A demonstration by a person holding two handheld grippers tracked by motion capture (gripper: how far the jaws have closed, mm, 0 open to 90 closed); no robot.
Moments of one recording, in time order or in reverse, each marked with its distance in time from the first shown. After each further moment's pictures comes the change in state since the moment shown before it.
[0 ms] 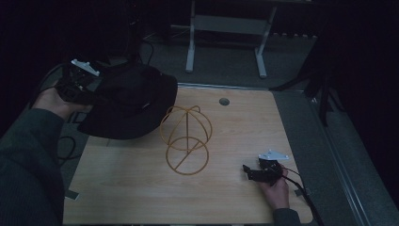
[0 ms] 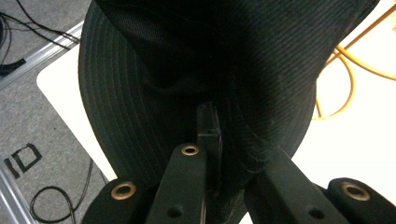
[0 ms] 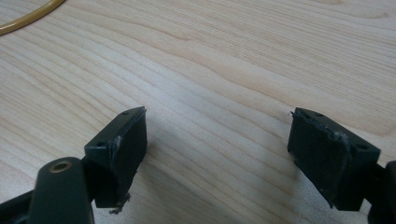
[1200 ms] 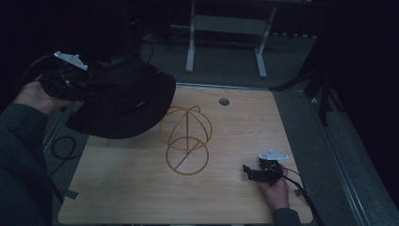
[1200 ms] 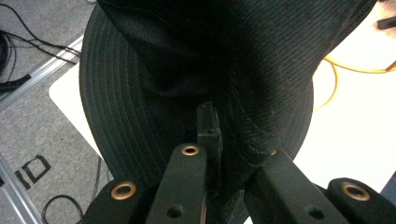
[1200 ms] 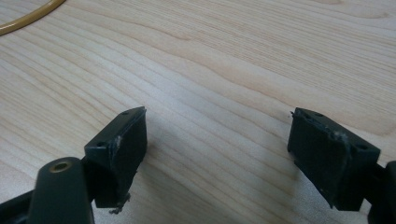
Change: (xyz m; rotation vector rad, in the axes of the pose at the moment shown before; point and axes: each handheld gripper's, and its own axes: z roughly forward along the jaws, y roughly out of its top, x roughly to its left) left arm -0.001 0.001 -0.035 -0.027 -0.012 0.058; right arm 0.000 0.000 0.000 0.002 0.001 -0.002
